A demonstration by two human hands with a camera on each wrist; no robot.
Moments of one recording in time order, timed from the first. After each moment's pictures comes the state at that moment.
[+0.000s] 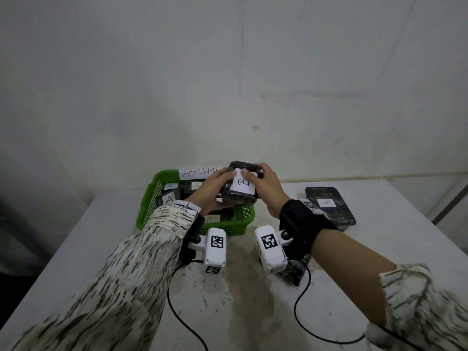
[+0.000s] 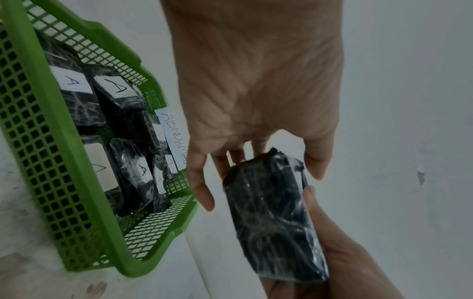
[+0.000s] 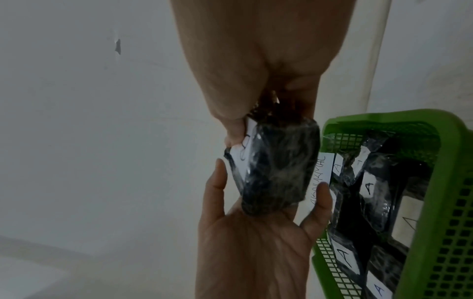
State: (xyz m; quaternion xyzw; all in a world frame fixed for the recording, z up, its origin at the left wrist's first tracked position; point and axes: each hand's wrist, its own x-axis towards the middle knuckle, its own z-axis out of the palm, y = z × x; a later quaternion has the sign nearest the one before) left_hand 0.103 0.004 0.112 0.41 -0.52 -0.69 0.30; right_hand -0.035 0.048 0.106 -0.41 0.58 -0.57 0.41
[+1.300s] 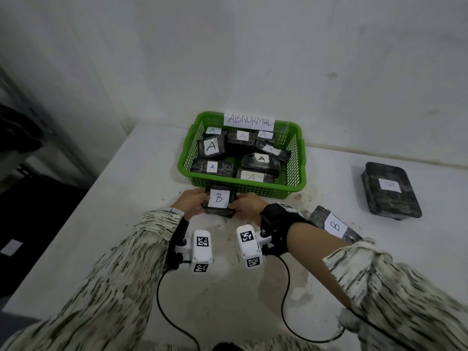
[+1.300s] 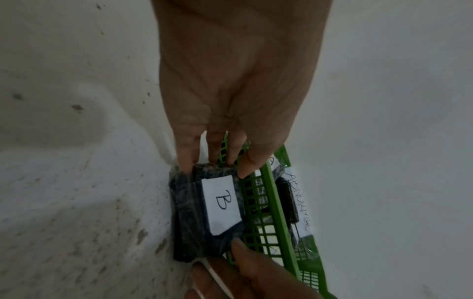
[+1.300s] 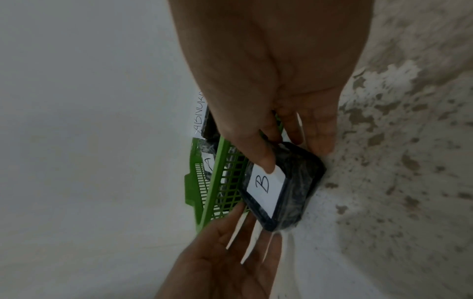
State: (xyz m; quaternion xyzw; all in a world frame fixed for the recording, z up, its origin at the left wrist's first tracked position) left_hand 0.249 0.014 -0.018 0.62 -0.40 -0.62 0.27; right_hand 0.086 0.012 -0.046 -0.40 0.66 -0.21 0.60
